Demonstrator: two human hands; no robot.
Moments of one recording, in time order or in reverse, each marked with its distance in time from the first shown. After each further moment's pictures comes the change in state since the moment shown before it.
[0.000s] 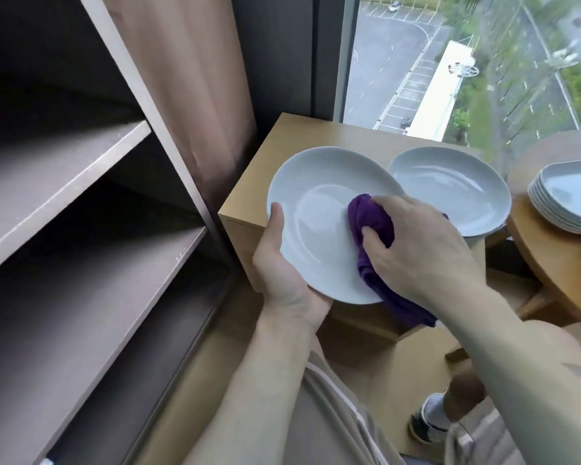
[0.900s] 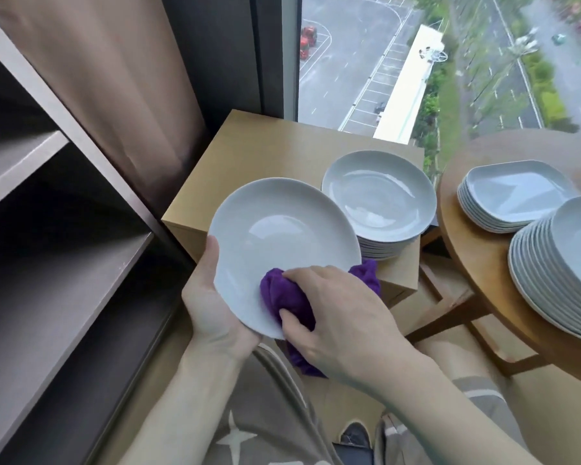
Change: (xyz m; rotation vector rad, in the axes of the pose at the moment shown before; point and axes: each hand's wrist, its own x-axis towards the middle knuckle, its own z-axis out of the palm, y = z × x) left_hand -0.007 -0.016 0.000 -0.011 0.093 -0.142; right_hand -0.047 0.016 -0.014 0.121 -0.261 -0.196
